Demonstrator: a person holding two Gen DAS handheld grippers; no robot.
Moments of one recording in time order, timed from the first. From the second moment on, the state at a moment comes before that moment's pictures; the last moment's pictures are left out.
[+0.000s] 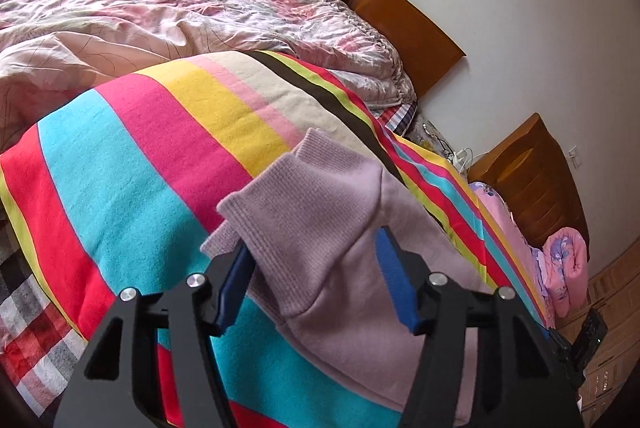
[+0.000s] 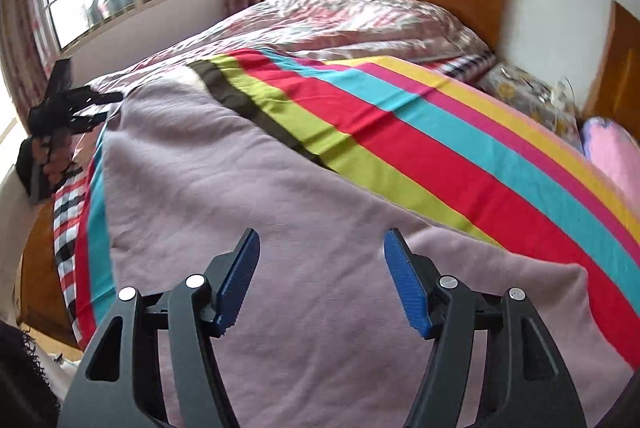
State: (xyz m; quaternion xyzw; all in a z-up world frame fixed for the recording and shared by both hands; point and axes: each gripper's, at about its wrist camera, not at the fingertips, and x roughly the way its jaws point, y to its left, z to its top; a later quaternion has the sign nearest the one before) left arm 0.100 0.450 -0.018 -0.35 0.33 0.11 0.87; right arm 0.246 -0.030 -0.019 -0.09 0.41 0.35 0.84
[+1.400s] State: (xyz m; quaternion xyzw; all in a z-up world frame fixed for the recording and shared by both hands) left arm 0.081 0.459 -0.023 -0.35 0.28 0.14 0.89; right arm 0.276 0.134 0.017 -0.17 0.33 0.51 0.78
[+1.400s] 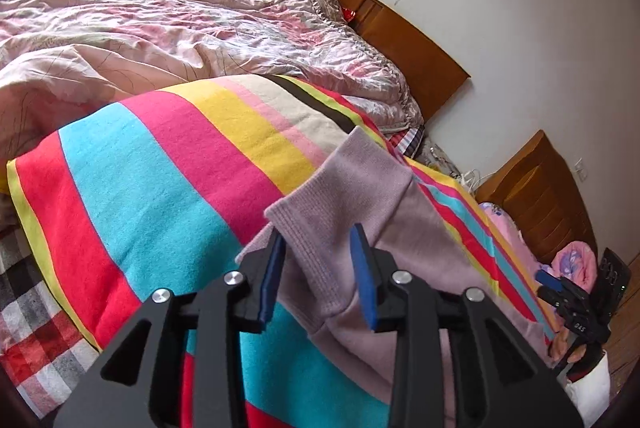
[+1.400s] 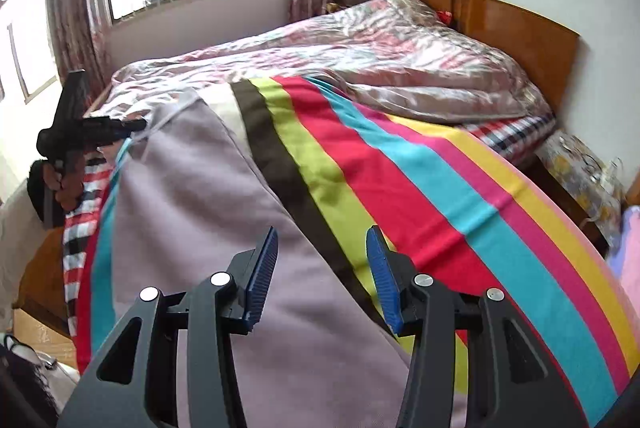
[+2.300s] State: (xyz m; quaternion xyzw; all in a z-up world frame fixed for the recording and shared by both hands) left arm 0.080 0.447 -0.036 -0.32 0.31 0.20 0.87; right arm 0.253 0.306 -0.020 -0.21 0.34 0.55 0.73
